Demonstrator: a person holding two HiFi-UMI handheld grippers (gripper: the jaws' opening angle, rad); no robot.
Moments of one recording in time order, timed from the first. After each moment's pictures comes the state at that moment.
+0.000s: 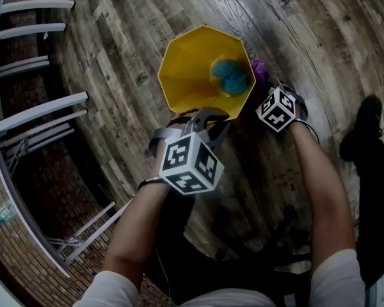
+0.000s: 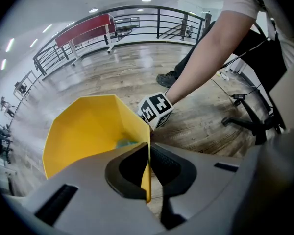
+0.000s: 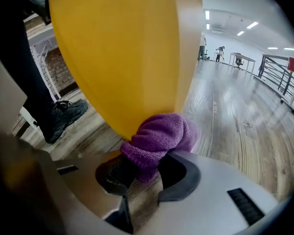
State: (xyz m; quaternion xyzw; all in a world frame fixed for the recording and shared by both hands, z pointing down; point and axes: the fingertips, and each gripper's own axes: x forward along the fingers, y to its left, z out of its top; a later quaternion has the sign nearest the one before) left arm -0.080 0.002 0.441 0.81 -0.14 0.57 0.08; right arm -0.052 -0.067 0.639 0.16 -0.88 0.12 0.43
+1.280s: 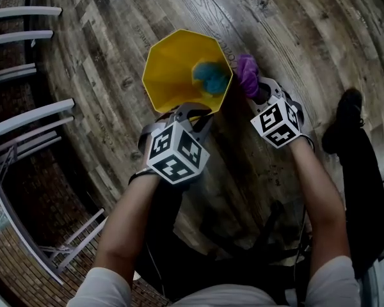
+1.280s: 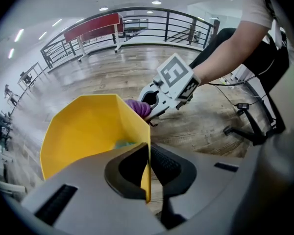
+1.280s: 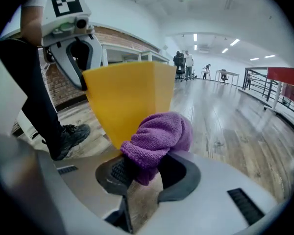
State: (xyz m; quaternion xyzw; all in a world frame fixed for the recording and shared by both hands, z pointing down) left arm -0.076 -0.004 0.443 0.81 -0.17 0.55 0.12; right arm -0.015 -0.075 0.520 0.23 -0.91 0.09 0.33
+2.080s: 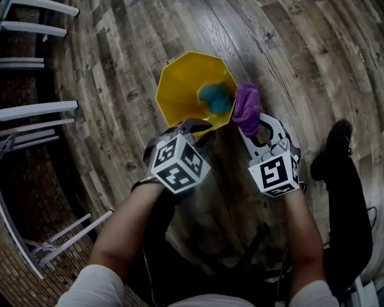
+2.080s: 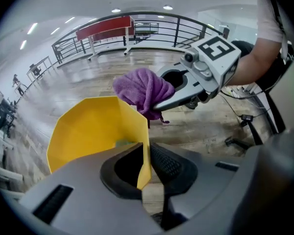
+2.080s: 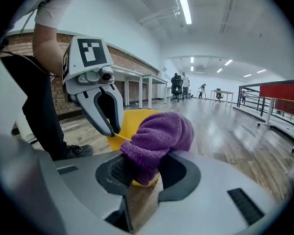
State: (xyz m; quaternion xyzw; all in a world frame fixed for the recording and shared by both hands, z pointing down) left arm -0.067 -0.011 0.429 0.81 -0.21 0.53 0.15; right arm -0.007 -0.055 0.408 0.26 -0.93 0.04 0.24
